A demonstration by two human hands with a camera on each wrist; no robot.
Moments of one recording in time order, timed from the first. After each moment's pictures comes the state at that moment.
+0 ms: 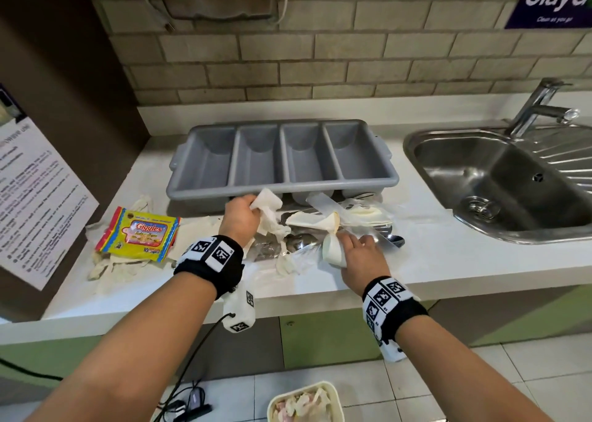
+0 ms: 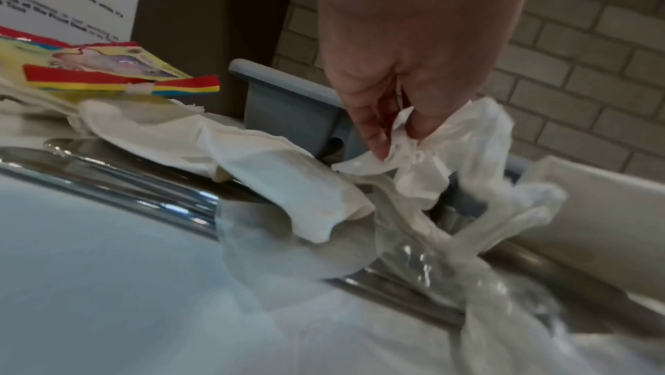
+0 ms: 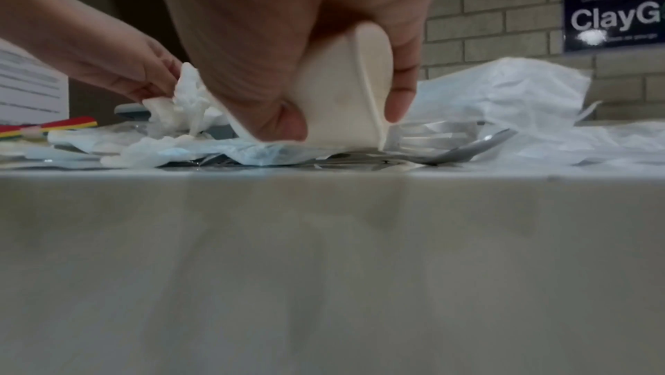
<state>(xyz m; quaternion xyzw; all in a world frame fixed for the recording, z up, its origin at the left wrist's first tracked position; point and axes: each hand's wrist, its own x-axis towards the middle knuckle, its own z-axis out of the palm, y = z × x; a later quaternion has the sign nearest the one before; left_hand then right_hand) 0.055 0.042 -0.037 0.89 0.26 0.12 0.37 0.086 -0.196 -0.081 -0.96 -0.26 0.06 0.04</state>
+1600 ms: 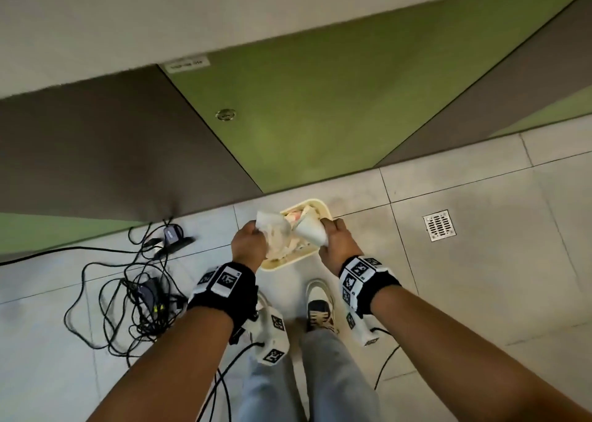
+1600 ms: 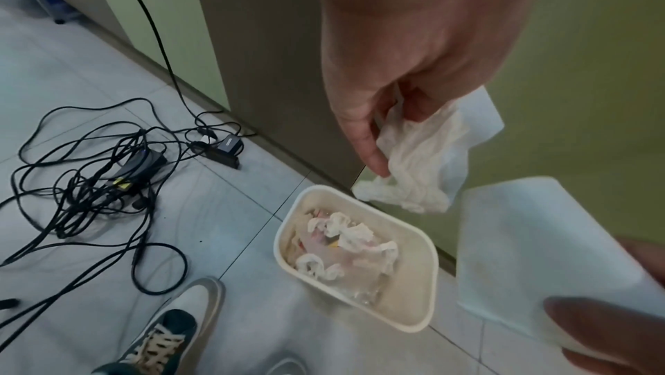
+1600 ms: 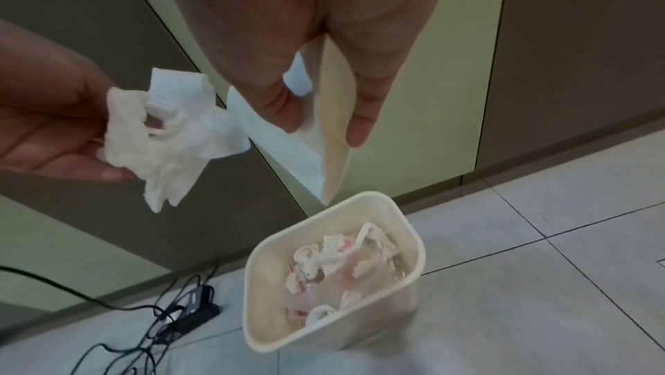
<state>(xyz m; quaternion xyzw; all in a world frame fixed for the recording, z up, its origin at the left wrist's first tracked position) -0.119 -0.105 -0.503 0.68 0.49 -0.21 0.51 -0.078 -0.273 -0.507 -0.88 -0.06 0.41 0.23</state>
